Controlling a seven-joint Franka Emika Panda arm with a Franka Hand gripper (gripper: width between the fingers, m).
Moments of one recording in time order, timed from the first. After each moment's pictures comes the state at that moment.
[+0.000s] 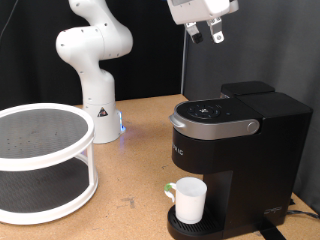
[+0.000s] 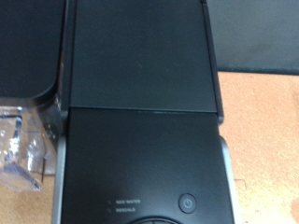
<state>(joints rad) 0.28 -0.41 -0.09 -2.28 0.32 2.19 -0.69</state>
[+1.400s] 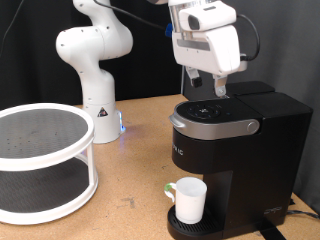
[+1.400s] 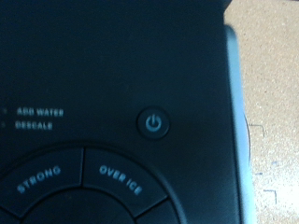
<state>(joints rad) 0.28 -0.18 -0.10 -2.24 0.18 2.27 -0.70</state>
